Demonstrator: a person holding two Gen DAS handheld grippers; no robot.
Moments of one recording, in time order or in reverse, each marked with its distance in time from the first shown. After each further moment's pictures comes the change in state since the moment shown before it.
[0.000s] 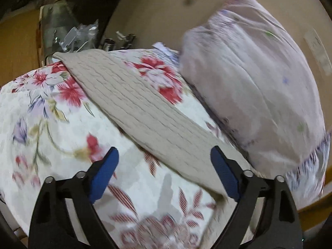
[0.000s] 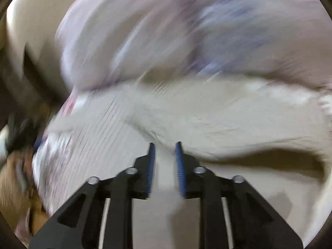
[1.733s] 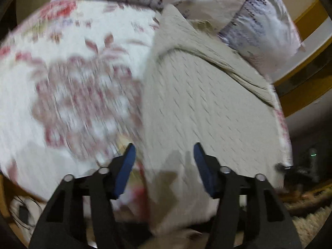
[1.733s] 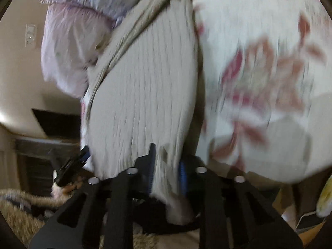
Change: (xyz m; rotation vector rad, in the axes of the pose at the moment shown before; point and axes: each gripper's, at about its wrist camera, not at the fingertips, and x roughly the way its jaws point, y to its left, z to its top) left arm -0.062 -0.060 -0.190 0.618 0.516 -0.184; right arm -0.144 -0.132 -0.226 0.677 0.201 0.232
